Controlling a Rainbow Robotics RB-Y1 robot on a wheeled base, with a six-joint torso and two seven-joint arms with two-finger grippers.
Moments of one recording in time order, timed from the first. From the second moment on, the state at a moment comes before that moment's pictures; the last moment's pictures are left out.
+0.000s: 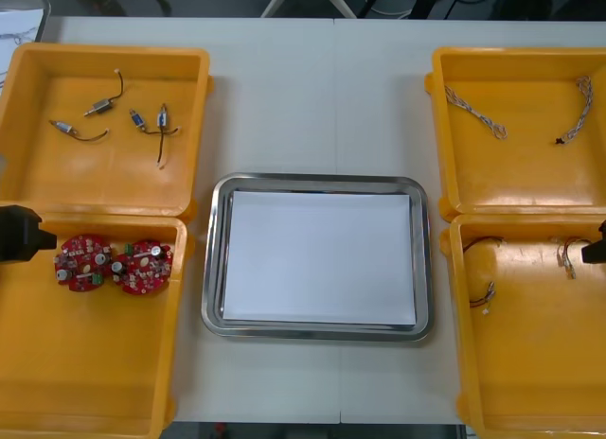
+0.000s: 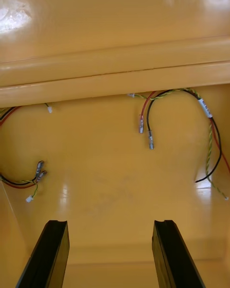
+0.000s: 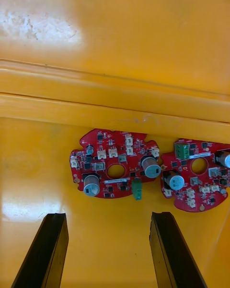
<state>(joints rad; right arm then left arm) -0.13 -0.71 -0.37 -2.12 -0.83 1.91 1.31 0.00 0.81 0.30 -2.11 0.89 1.59 -1.22</state>
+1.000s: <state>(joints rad) -0.06 -0.56 -0.07 -2.19 -0.48 1.76 1.01 0.09 0.81 0.13 -1.95 0.76 1.27 -1.22</state>
